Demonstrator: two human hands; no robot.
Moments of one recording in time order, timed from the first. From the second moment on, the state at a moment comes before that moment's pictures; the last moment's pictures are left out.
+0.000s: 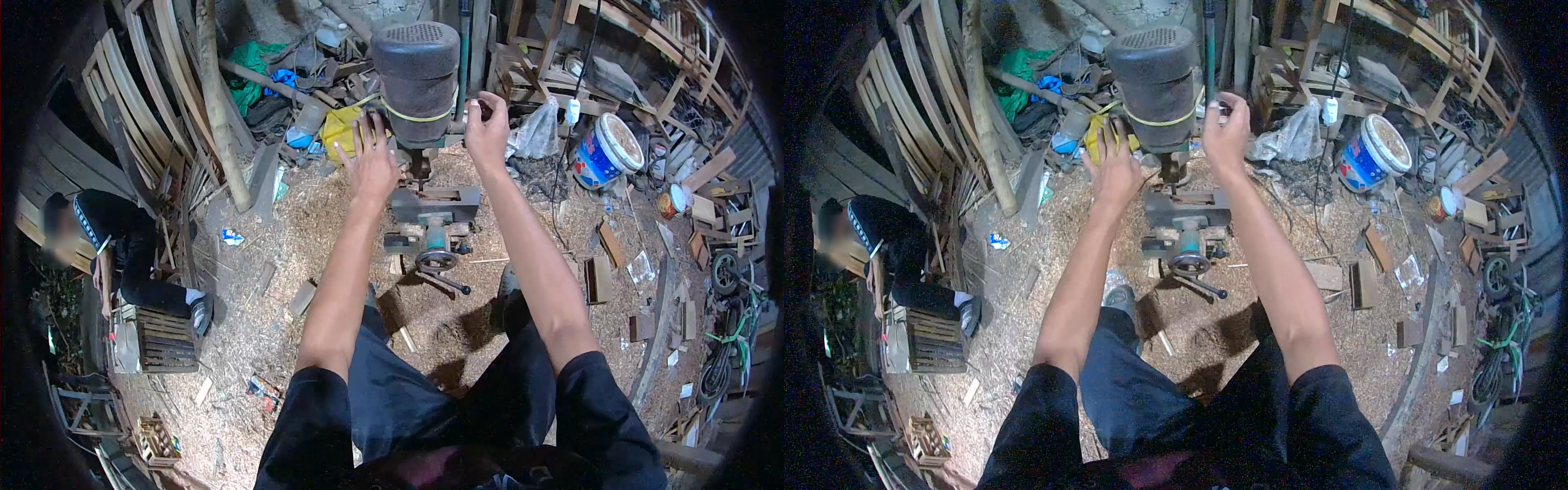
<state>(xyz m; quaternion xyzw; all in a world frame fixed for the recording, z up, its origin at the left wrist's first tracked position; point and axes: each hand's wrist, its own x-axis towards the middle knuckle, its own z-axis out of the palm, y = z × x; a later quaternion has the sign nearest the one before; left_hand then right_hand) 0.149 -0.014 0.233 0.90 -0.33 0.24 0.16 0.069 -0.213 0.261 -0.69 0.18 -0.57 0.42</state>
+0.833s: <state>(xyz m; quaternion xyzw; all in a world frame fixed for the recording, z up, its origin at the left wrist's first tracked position) 0.139 -0.064 0.355 0.72 -0.42 0.39 0.38 0.158 -0.294 0.479 -0.67 0.07 -0.48 0.56</state>
